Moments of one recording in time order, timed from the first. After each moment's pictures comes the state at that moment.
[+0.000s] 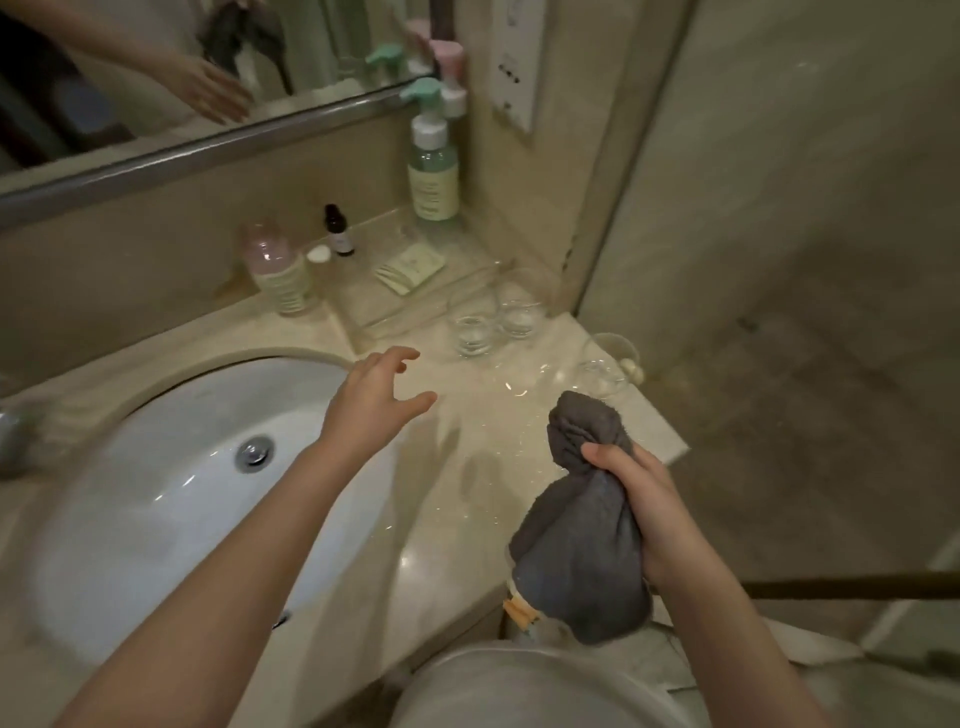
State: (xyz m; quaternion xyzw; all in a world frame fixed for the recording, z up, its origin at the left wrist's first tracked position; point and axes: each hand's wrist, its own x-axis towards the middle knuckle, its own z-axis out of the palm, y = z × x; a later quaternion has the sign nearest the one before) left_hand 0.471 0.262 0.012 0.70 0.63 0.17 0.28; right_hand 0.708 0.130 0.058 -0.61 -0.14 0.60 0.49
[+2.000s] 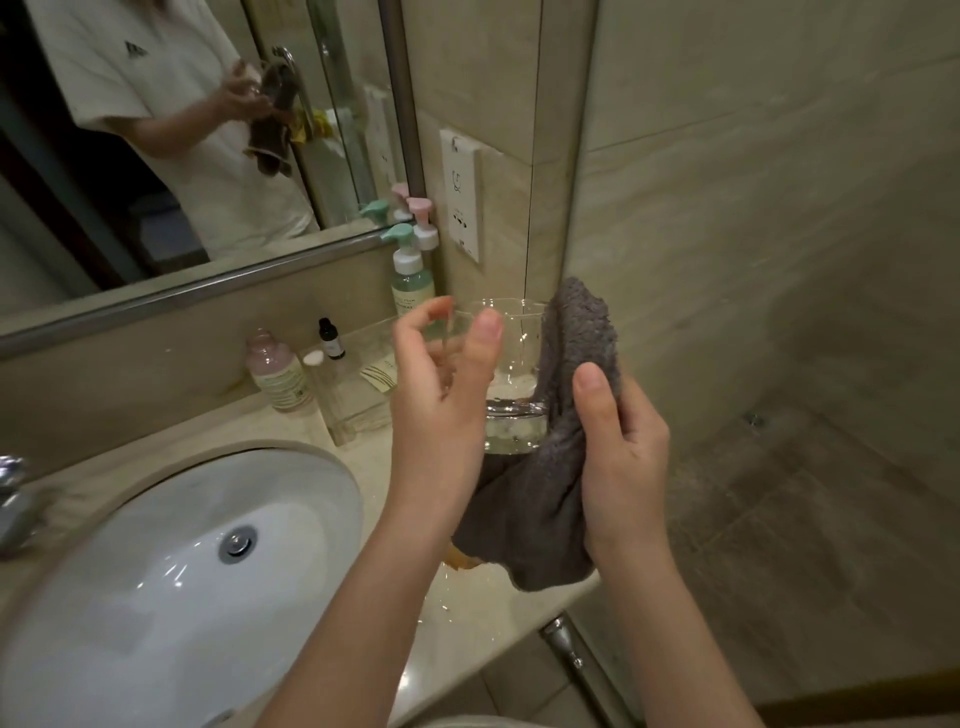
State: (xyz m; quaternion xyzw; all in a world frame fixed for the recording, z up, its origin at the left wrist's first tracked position) left_hand 0.628 0.183 0.192 0.51 0.48 0.58 0.42; right_hand 0.729 0.155 0.163 -0.44 -0.43 0.35 0.71
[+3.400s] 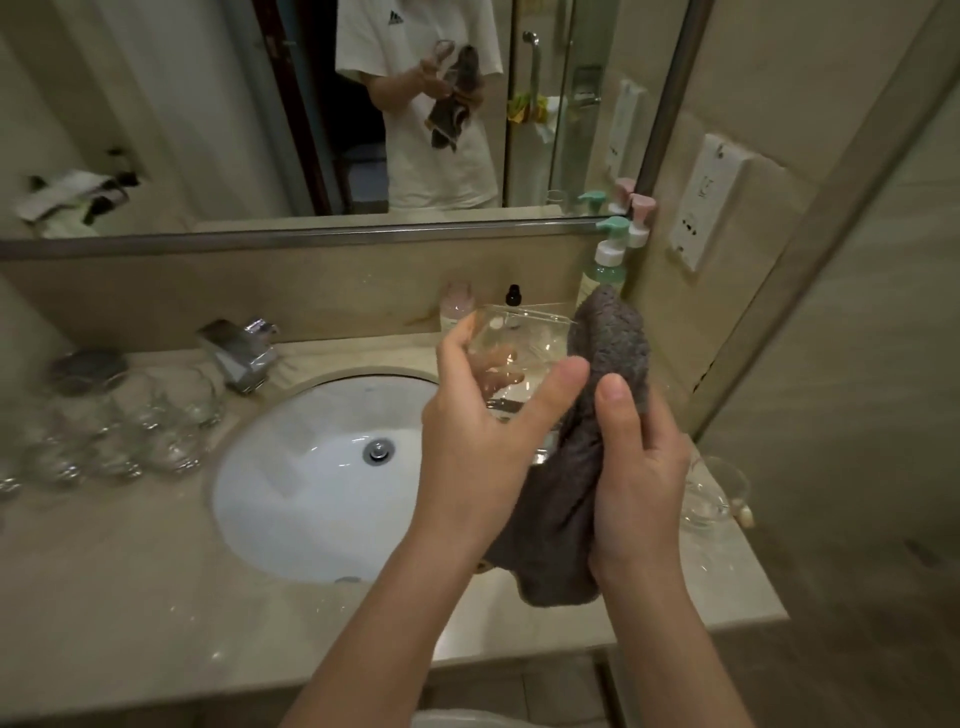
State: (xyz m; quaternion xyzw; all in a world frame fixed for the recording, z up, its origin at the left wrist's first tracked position) left_hand 0.515 0.112 0.193 0.45 0.57 0.60 0.33; right_hand 0.608 0.129 0.170 -0.37 -0.46 0.49 0.65
